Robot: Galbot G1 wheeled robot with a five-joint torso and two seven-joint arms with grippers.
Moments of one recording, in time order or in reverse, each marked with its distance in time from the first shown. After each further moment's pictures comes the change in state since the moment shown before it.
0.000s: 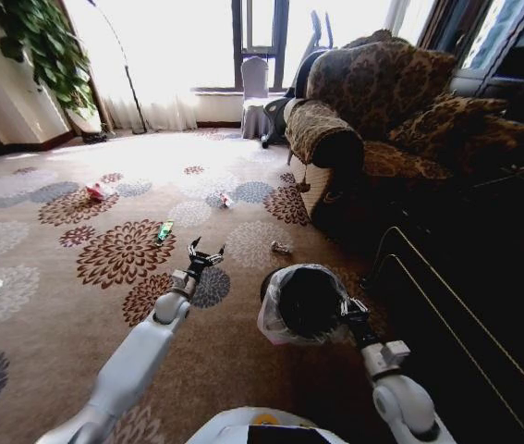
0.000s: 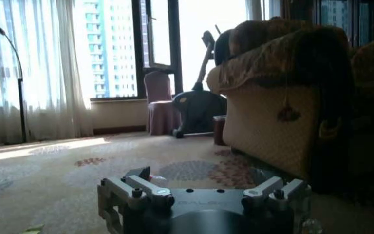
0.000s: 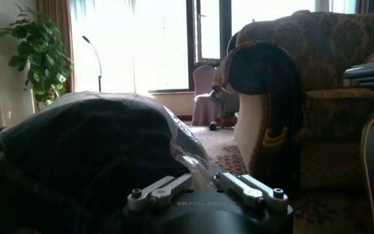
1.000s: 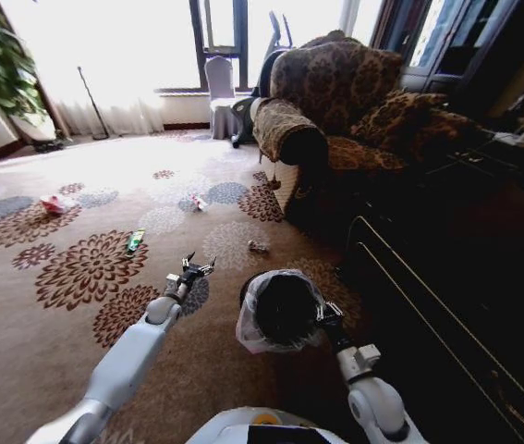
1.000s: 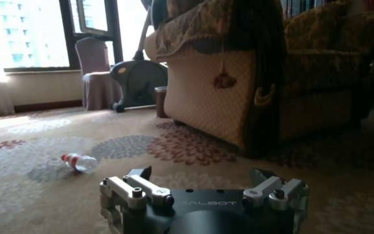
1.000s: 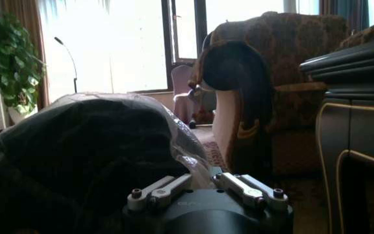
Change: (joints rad) left arm -0.054 0.052 0.022 0.126 -0.061 0.044 0.108; right arm 0.054 0.021 -0.140 -0.031 -0.051 0.002 0.000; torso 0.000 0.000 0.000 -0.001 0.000
